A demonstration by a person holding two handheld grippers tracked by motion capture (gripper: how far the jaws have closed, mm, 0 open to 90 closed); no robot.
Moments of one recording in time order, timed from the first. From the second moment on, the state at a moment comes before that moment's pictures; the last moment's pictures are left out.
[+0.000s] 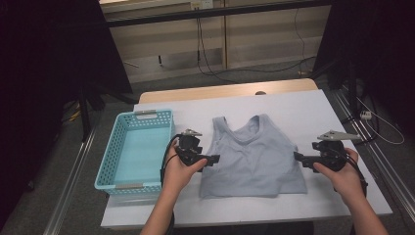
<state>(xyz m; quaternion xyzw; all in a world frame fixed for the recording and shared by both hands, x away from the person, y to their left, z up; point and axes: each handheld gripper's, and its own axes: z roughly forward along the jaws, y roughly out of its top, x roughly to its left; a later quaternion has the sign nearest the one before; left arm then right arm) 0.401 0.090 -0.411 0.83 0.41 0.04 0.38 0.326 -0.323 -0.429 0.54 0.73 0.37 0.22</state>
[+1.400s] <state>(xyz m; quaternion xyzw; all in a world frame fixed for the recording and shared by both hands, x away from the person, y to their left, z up) 0.409 0.102 -0.422 0.83 0.44 0.04 0.34 0.343 -0.311 -0.444 0.54 0.73 0.36 0.22</state>
